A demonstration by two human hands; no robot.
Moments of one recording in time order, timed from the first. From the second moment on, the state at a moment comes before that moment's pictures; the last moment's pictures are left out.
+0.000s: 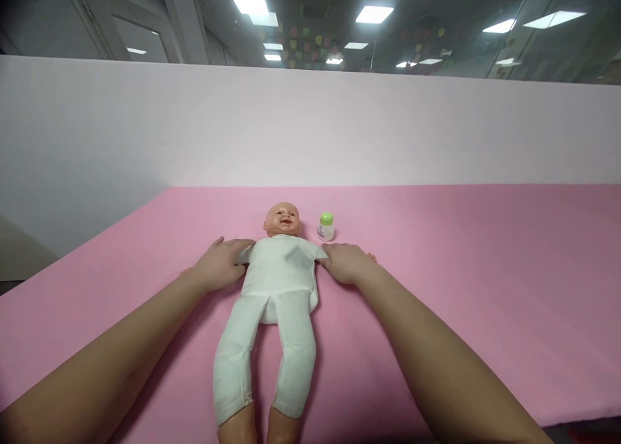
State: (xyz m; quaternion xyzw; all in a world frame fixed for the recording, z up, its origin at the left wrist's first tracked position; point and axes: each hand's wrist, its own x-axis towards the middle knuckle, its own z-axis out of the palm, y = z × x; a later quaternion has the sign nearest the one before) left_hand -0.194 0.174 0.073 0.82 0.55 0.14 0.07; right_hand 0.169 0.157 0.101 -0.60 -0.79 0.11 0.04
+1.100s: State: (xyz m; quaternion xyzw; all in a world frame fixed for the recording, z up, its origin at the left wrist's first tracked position) left_hand -0.286 0.225 0.042 0.35 0.54 0.58 0.50; right_hand 0.276 0.211 0.056 -0.52 -0.40 0.57 0.49
